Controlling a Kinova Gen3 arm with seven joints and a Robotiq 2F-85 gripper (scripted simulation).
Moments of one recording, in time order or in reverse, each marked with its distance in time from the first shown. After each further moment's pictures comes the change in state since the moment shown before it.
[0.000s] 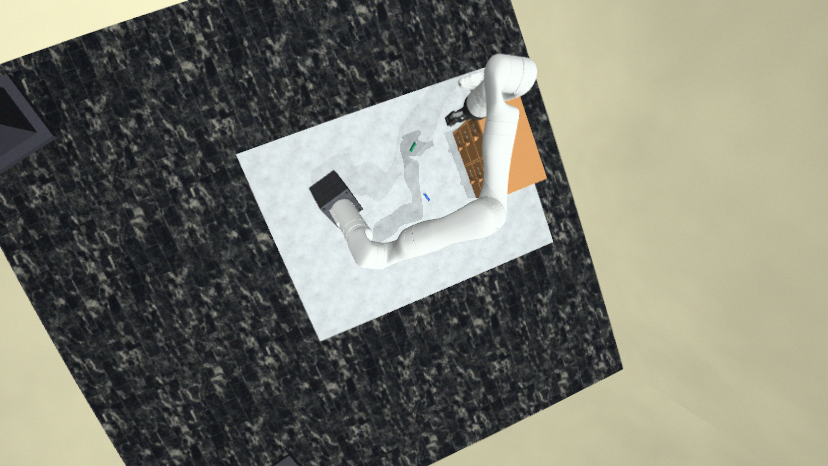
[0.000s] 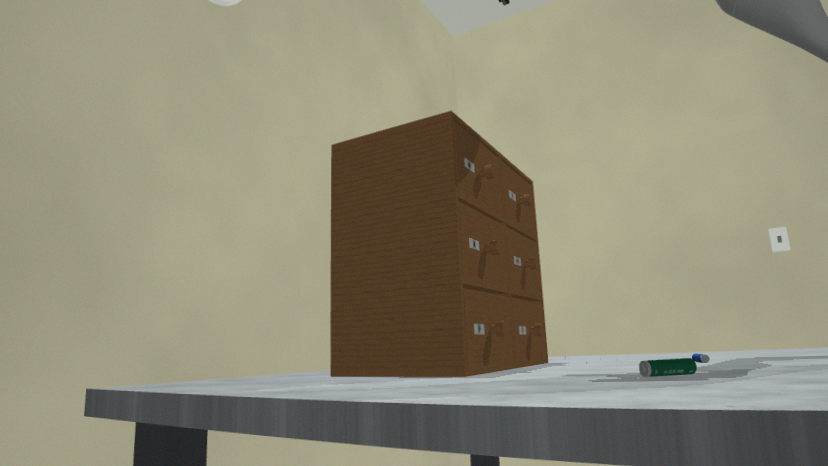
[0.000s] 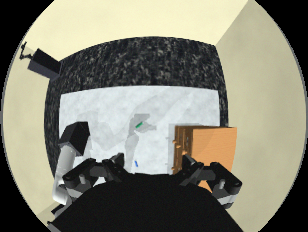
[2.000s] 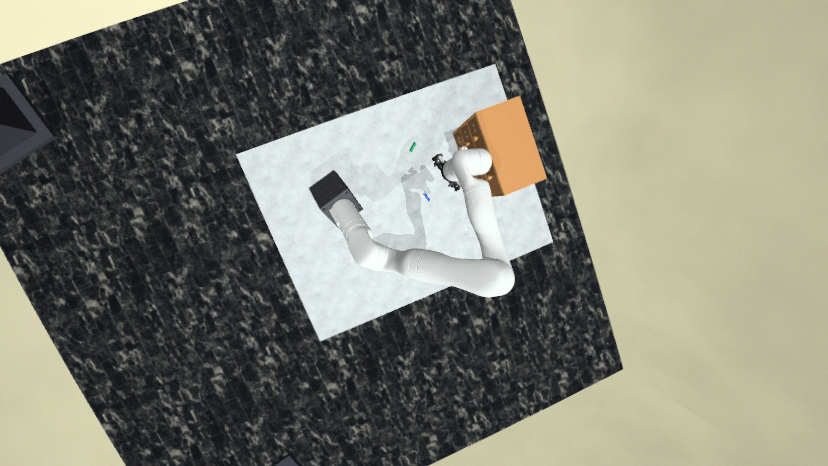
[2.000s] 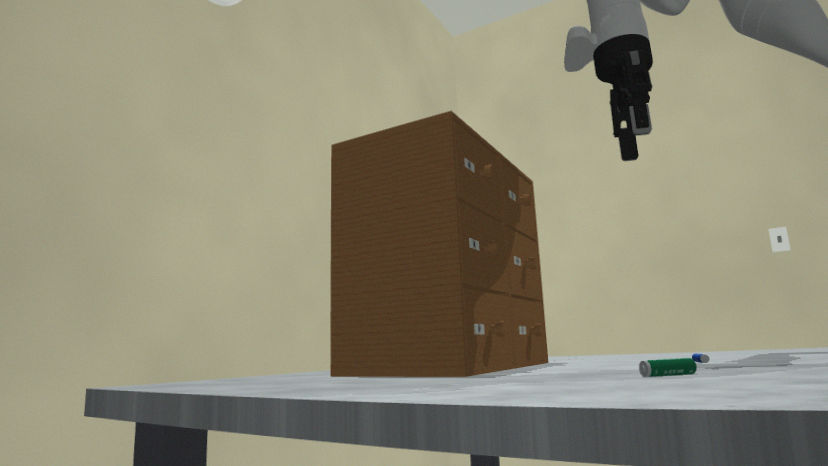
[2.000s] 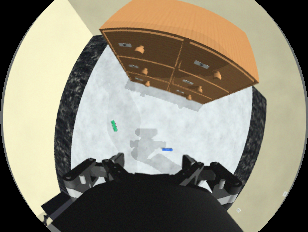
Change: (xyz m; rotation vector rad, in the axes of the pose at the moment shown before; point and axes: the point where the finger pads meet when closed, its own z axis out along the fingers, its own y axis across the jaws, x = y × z) arm -0.136 -0.071 0.185 0.005 0.003 1.264
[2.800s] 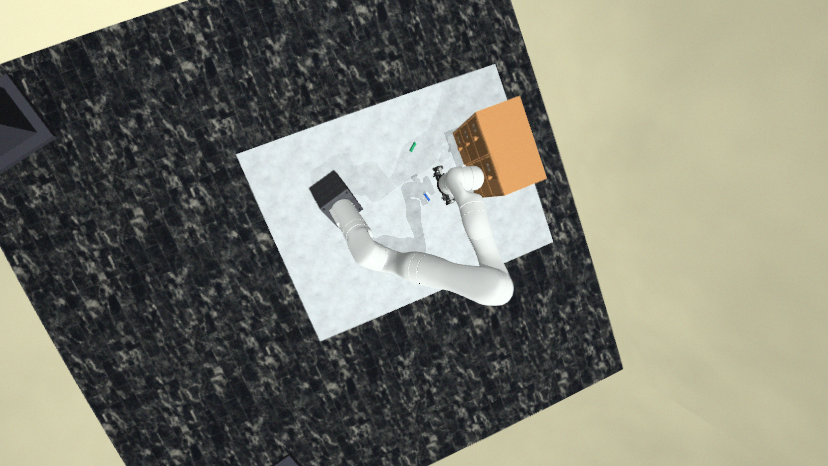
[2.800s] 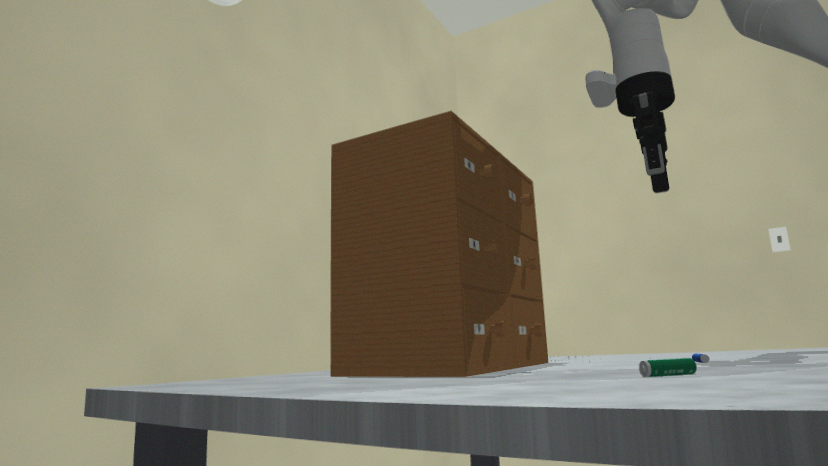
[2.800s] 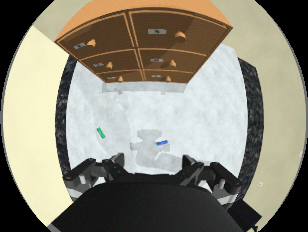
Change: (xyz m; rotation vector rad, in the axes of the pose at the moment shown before) arm -0.029 0.031 0.043 -0.003 -0.001 0.281
